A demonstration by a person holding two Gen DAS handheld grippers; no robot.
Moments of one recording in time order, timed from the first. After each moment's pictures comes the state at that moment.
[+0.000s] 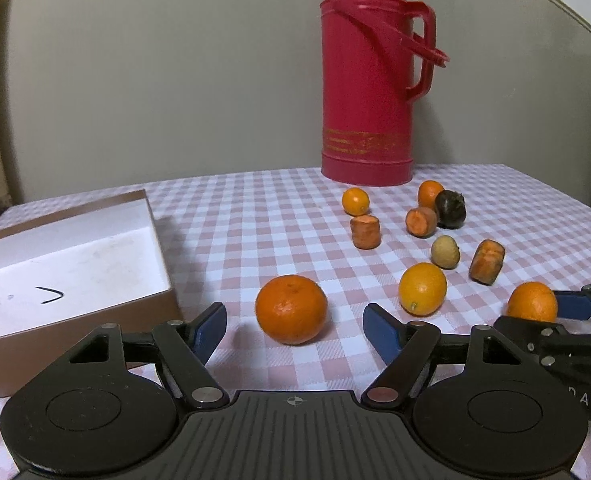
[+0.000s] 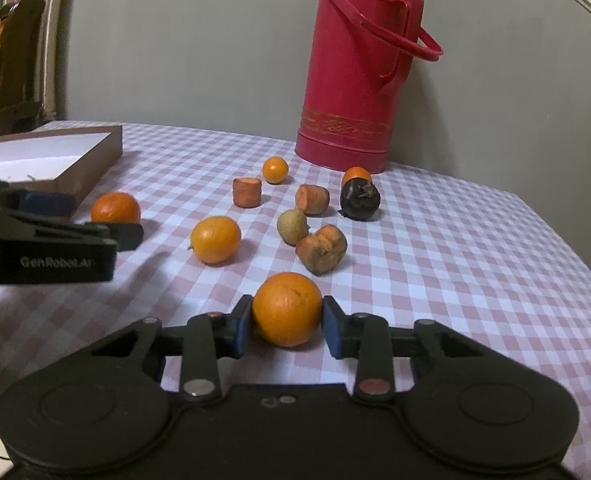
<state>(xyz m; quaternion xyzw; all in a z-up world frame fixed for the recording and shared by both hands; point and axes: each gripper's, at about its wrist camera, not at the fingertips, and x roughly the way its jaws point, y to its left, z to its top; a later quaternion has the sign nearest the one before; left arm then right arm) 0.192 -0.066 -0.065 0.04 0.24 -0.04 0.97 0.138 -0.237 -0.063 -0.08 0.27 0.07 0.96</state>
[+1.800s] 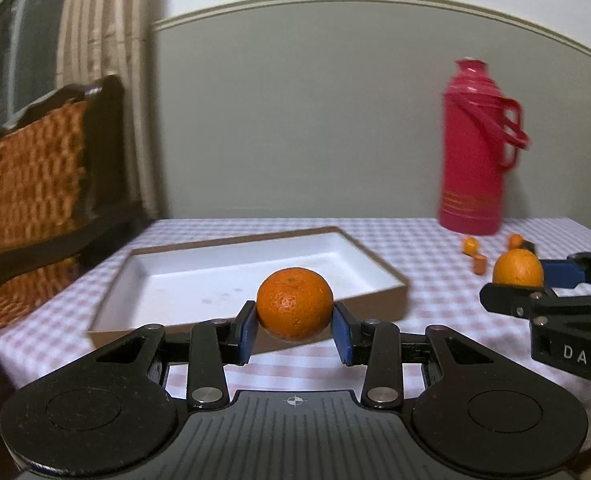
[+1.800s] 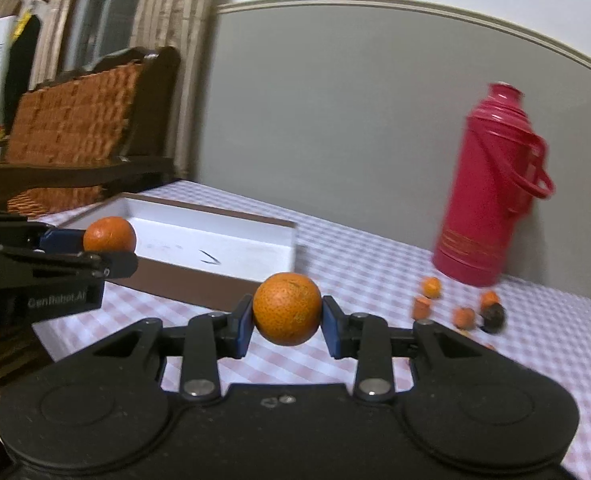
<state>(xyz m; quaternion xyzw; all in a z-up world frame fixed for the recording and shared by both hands) 0.045 0.074 -0.003 0.01 0.17 0.09 0.98 0.055 -0.108 0.005 -0.11 0.17 0.22 0.96</state>
